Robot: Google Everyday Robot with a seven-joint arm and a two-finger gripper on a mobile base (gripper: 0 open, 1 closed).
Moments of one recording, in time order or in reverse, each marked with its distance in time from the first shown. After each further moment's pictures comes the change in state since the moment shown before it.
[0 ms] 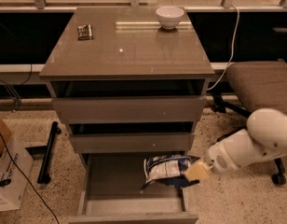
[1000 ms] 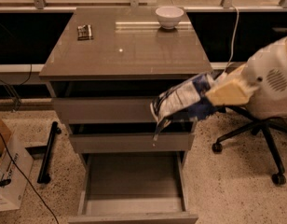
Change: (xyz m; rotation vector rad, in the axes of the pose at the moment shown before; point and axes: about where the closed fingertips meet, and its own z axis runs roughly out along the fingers) arm -0.141 0.121 -0.235 0.341 -0.197 -0.306
